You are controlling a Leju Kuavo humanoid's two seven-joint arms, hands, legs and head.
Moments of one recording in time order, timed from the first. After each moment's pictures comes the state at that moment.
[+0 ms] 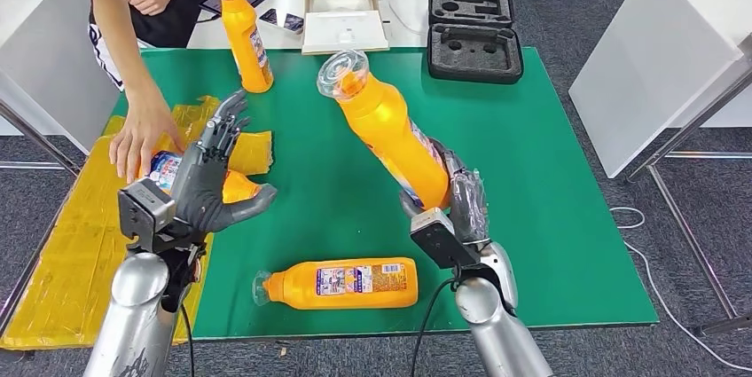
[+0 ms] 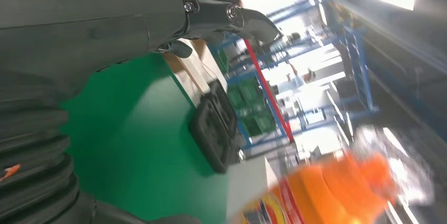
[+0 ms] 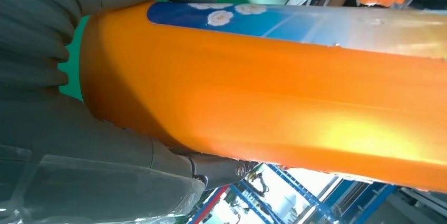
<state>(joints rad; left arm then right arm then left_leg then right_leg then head) -0.31 -0.09 -0.20 -1.54 -0.18 -0.21 -0.29 -0.14 0.10 0.22 -1.43 0.56 -0.33 -0.32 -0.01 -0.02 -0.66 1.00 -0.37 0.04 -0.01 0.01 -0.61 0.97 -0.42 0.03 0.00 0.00</state>
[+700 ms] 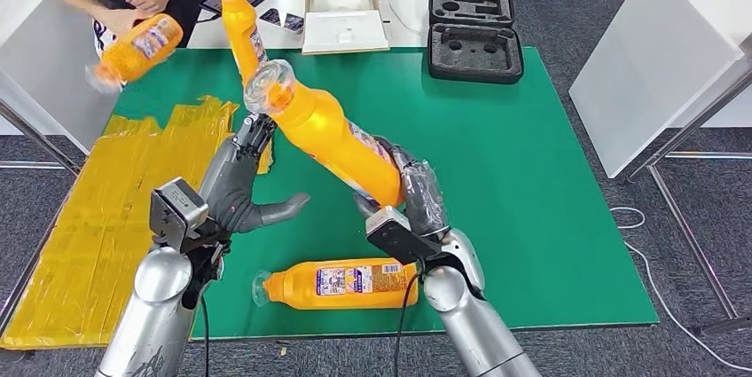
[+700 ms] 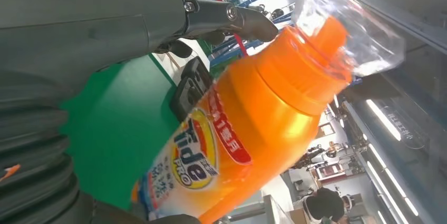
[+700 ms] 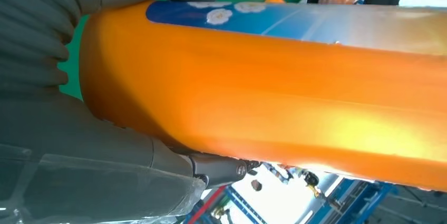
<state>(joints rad) -0.34 -0.10 -0.31 -1.54 -0.17 -0.20 -0.28 -0.24 0.15 0.33 -1.31 0.57 -0.28 -0.35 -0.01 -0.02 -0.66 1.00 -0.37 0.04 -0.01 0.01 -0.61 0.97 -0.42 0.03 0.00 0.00</state>
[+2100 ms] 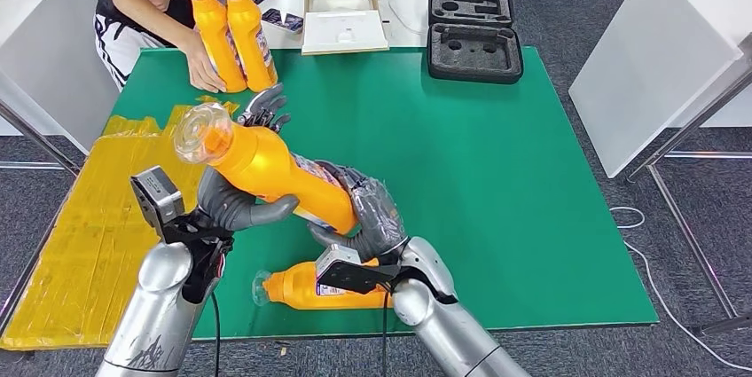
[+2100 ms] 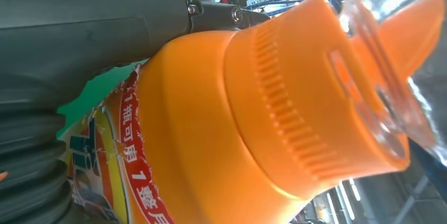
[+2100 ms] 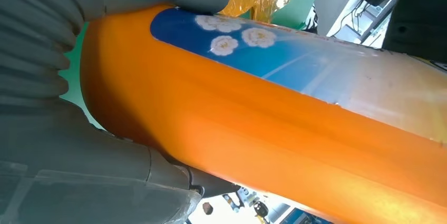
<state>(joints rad) -0.37 -0.10 -0.31 -1.44 0.00 -0.24 -0.30 -0.30 0.15 0.56 -1.20 0.63 -0.30 -0.41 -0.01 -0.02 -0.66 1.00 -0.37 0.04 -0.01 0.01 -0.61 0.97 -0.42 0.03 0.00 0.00</state>
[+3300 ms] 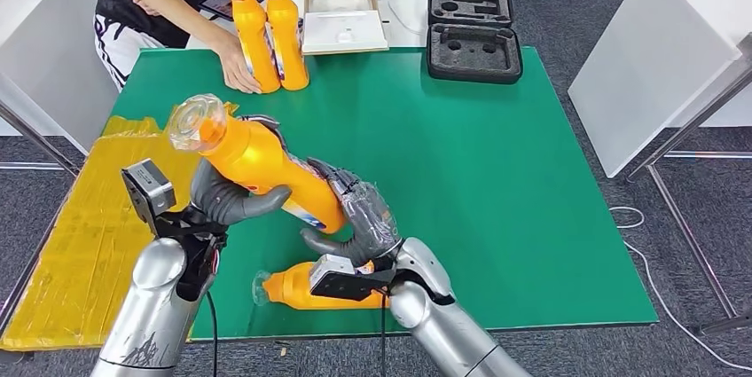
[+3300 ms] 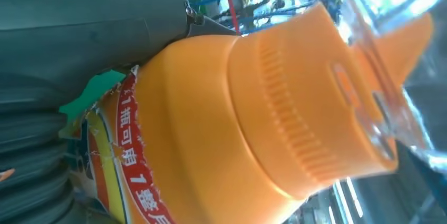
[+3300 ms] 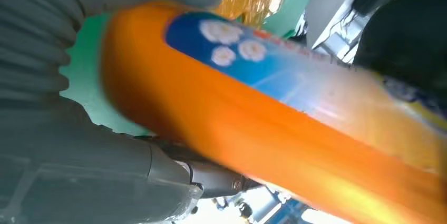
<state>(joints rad) -0.38 -0.09 -0.29 -1.44 0.04 -0.21 -0.32 -0.30 0.14 0.58 -1.21 0.65 -0.33 -0.42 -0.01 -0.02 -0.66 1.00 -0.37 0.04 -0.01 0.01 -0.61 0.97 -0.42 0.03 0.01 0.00</state>
